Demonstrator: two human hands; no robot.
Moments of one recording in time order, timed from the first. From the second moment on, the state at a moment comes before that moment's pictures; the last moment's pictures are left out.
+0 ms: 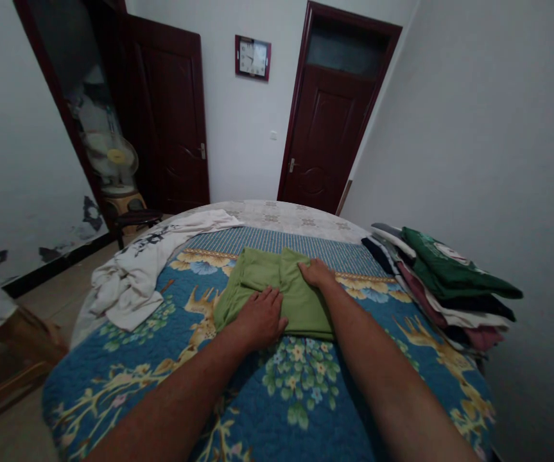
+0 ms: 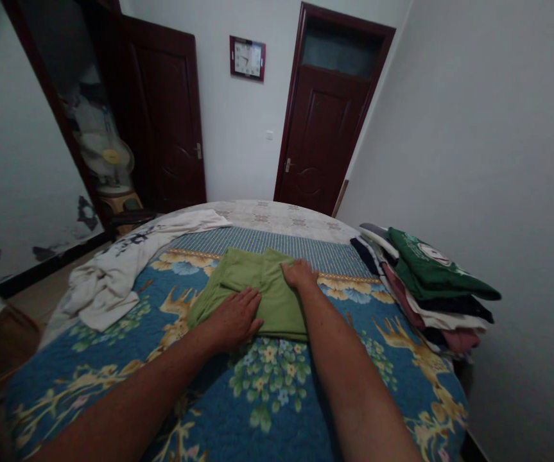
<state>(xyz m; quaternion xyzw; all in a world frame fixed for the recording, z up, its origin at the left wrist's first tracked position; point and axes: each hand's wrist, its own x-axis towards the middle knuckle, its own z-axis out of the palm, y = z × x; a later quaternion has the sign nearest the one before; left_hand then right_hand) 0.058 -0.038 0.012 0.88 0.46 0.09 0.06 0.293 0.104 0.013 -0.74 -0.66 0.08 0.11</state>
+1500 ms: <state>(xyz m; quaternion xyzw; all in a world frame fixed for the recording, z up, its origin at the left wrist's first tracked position) 0.127 0.061 0.007 0.80 0.60 0.09 0.00 0.302 -0.049 -0.004 -0.72 -0.67 0.05 0.18</state>
